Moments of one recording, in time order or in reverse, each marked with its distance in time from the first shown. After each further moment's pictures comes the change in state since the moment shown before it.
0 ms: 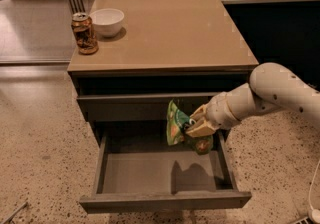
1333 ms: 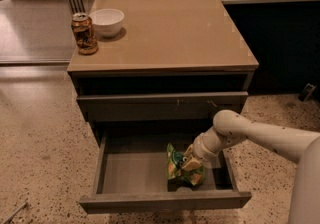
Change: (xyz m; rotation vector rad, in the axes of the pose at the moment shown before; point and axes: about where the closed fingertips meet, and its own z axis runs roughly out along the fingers) arm 0.171 0.015 0.172 -0.151 0.211 0.099
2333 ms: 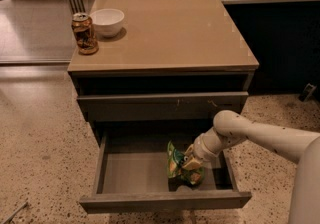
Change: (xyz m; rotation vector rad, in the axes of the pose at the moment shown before) arm 0.001 0.001 0.002 -0.004 0.002 0.001
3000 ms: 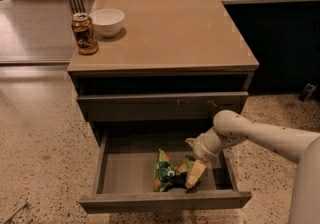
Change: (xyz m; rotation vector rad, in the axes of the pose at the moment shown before) arm 0.000 0.000 0.000 0.000 0.000 0.000
